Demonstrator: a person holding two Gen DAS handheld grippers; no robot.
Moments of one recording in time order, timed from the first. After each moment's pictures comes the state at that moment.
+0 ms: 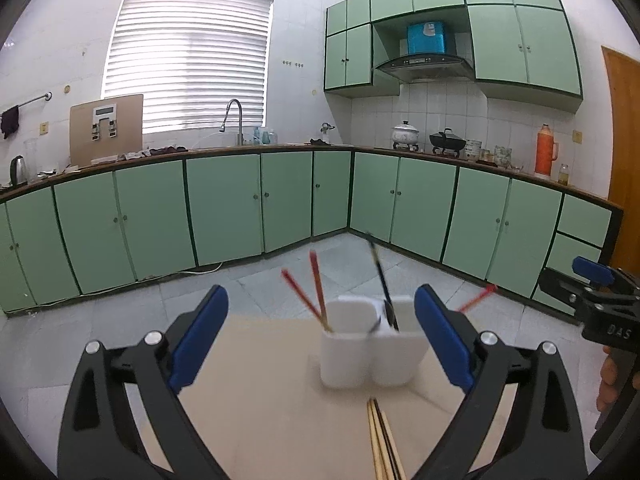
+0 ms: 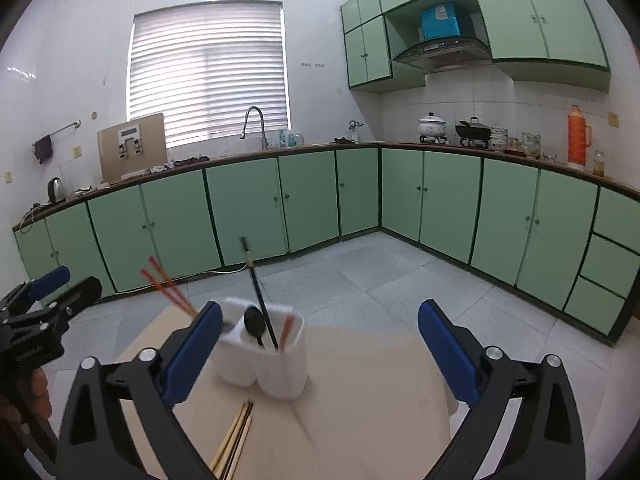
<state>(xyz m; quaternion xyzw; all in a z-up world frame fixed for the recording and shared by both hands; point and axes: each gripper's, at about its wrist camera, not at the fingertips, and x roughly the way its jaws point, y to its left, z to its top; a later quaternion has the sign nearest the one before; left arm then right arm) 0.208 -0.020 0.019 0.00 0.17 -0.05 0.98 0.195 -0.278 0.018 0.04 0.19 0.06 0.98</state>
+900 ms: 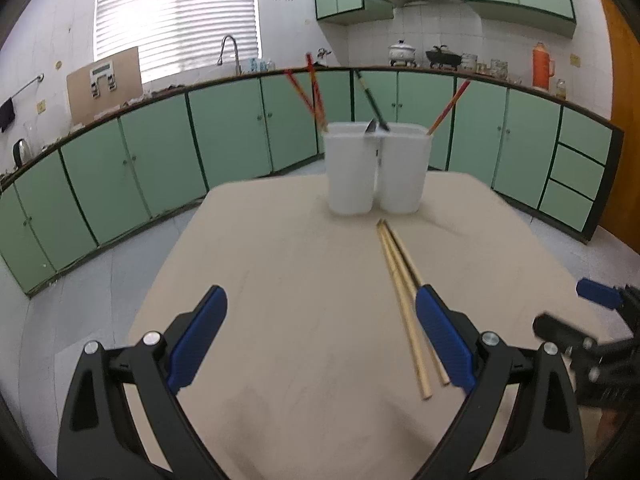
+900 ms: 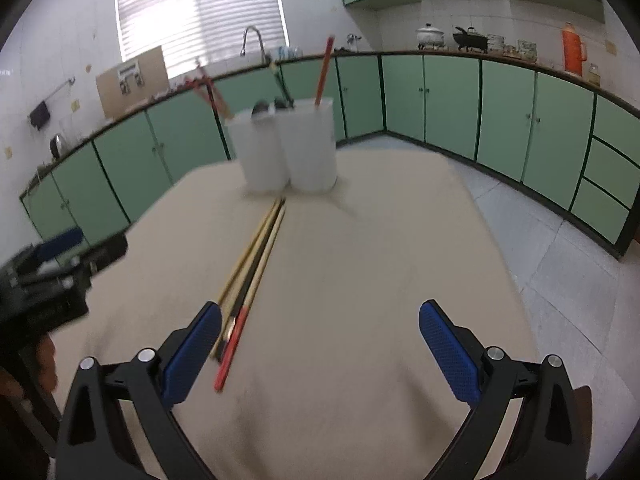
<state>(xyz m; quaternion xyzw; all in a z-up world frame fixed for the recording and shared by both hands) 0.107 -0.004 -0.111 0.05 0.29 -0.04 0.95 0.077 -0.237 -0.131 0.05 0.34 0.07 0.94</state>
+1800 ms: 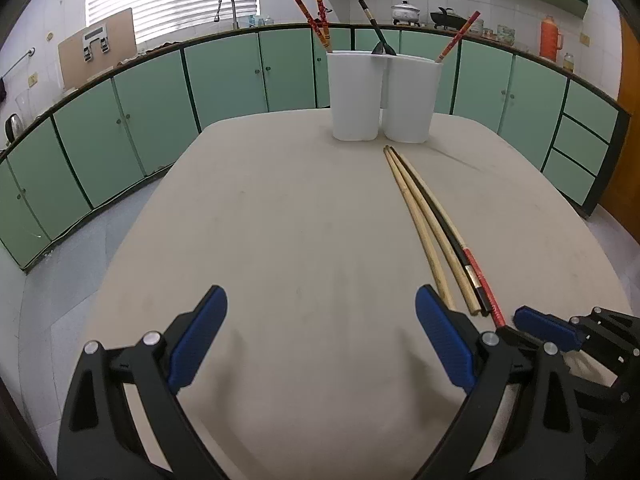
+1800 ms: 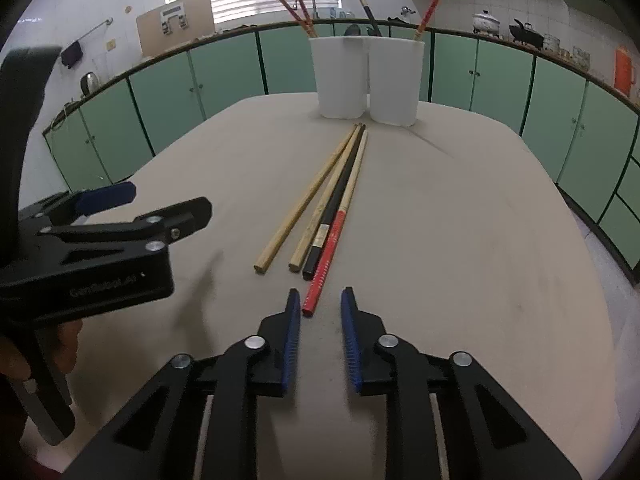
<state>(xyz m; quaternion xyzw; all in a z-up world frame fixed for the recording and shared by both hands) 0.099 -0.006 -0.156 0.04 0.36 -0.04 0.93 0.059 -0.166 -0.170 -0.01 0.39 0.13 0.91</state>
